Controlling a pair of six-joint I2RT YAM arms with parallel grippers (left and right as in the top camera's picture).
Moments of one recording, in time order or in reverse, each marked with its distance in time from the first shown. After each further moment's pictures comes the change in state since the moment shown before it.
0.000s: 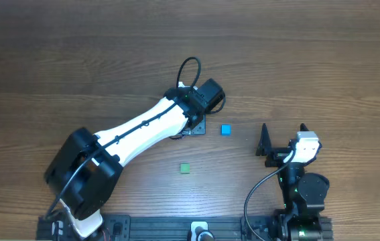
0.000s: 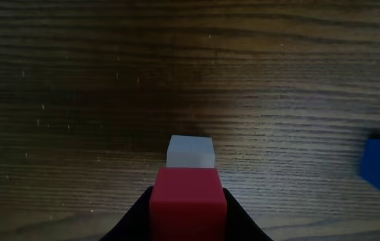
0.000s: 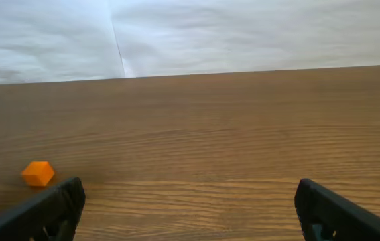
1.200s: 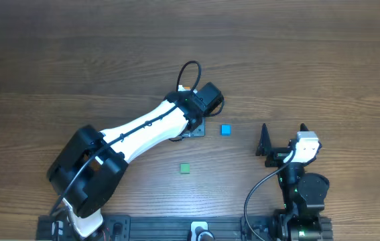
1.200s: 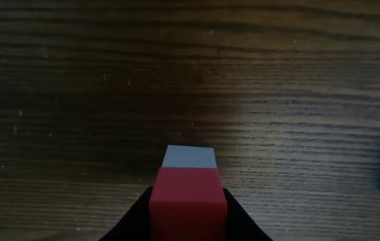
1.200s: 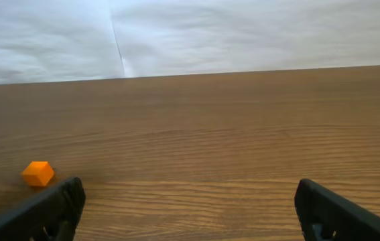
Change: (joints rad) left arm 0.000 0.018 -0.051 0.077 0.000 0.000; right arm 0.000 0.000 0.000 0.000 0.000 0.000
